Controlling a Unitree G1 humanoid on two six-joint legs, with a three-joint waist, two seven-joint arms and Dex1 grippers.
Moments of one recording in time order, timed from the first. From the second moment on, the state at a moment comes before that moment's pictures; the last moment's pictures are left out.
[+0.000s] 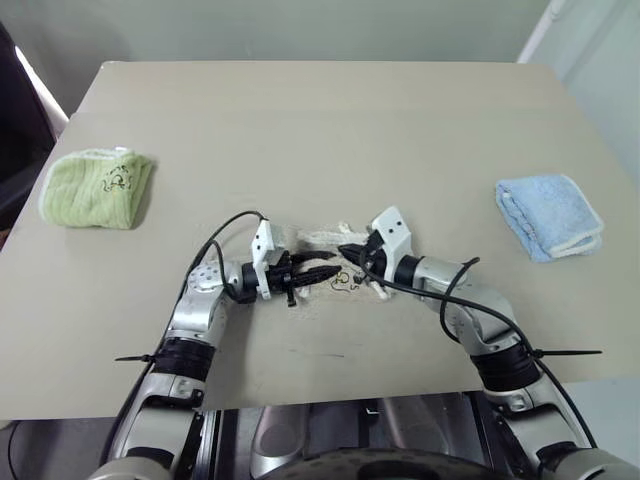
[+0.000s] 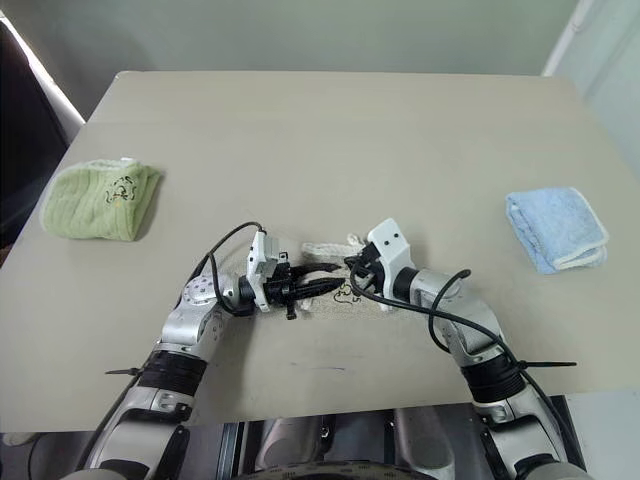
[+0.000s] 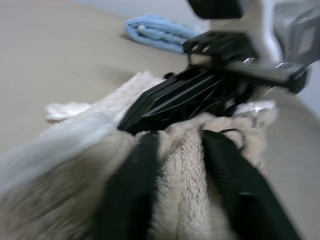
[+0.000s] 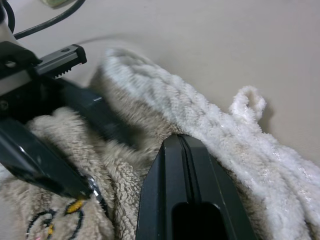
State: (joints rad) left arm -0.36 0.39 -0.09 0.31 -0.42 0.12 -1.24; right arm -0.36 -0.28 0.28 -0.16 0.34 0.69 0.48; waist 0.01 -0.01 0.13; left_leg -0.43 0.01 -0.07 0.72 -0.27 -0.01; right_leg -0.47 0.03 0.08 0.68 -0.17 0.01
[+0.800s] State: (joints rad) left arm -0.37 0.54 -0.05 0.16 -0.50 0.33 -1.31; right arm -0.35 -0.30 0.25 -0.15 0.32 0.66 0.52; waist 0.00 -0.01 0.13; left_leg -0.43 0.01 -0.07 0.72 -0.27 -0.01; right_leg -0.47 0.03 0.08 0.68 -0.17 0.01
